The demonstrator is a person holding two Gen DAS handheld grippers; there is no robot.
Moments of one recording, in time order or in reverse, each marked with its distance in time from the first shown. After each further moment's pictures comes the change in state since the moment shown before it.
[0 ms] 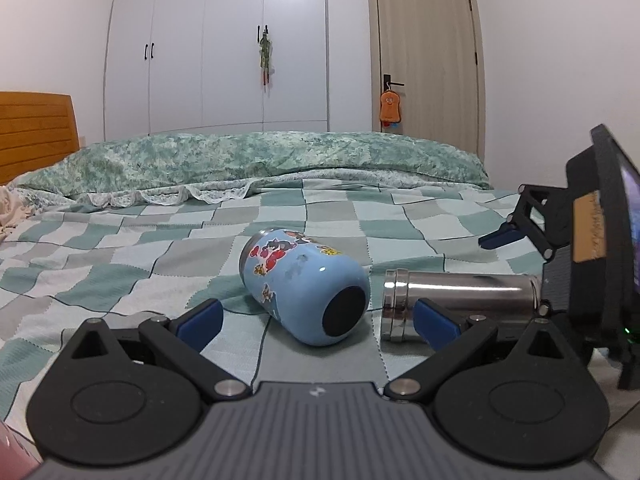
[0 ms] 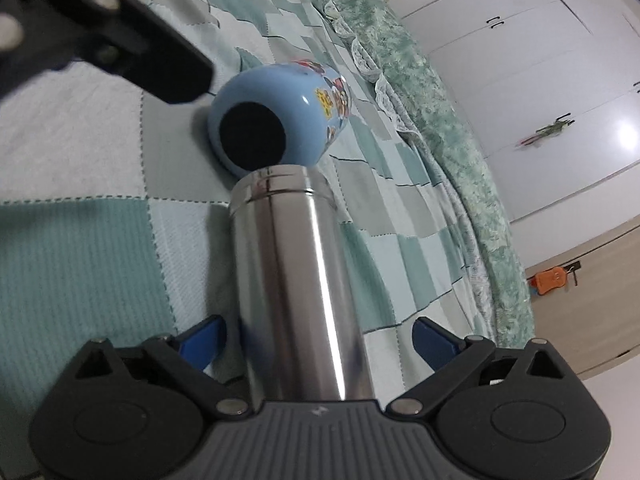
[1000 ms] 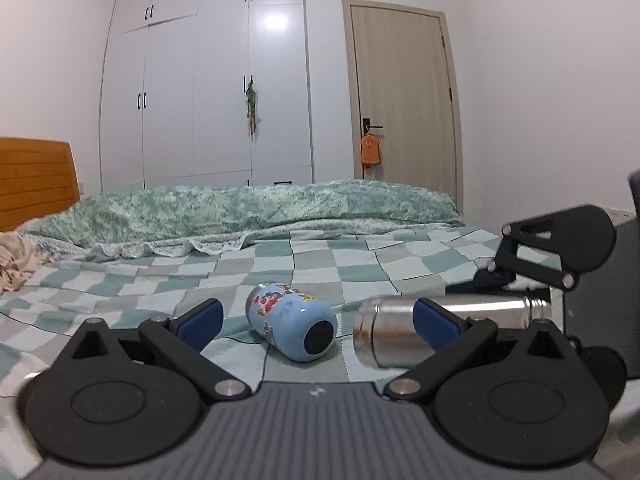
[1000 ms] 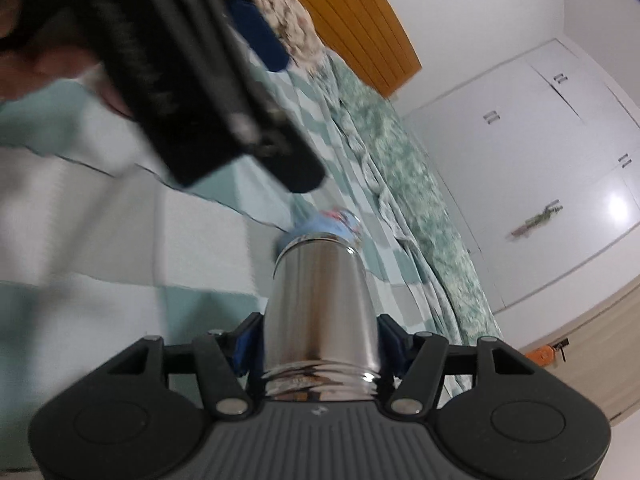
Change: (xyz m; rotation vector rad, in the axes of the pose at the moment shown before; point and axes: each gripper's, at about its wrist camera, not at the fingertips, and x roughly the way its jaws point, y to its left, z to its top) left arm -0.133 -0.016 0.023 0.057 -0.128 -0.025; right arm -0.181 0.040 -0.017 -0.101 -0.300 0.007
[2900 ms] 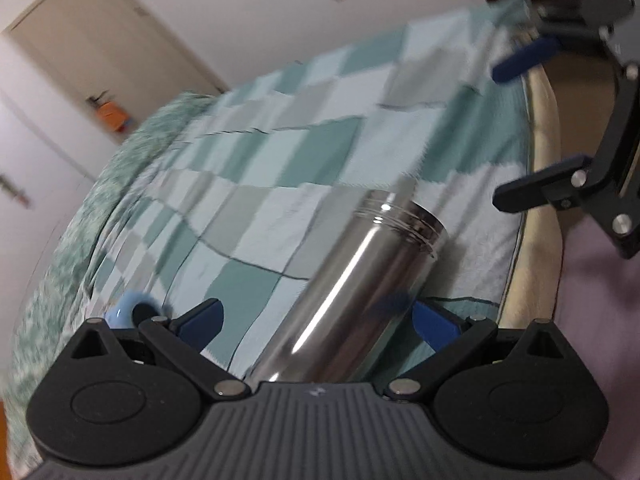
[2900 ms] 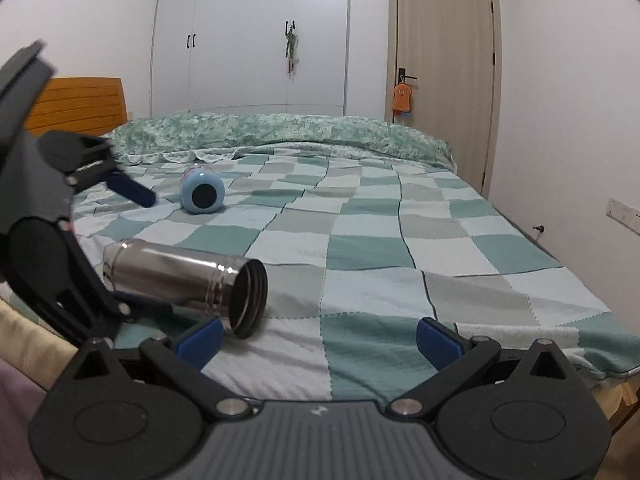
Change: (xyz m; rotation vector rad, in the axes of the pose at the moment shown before) left arm -0.024 -0.148 -0.064 0.910 0.332 -0.463; right arm -0.181 0.084 -0.114 1.161 0.163 -0.274
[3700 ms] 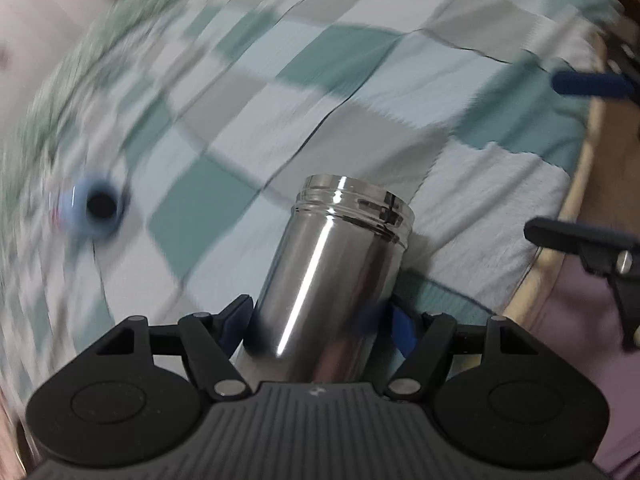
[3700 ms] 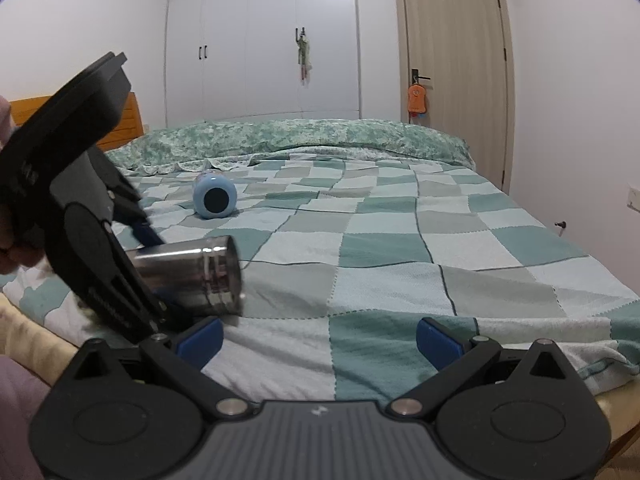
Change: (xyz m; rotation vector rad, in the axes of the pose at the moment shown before) left arm 0.047 0.037 0.012 -0.333 0.392 -0.135; right arm 0.015 -0.002 -0.008 0.018 -0.030 0.084
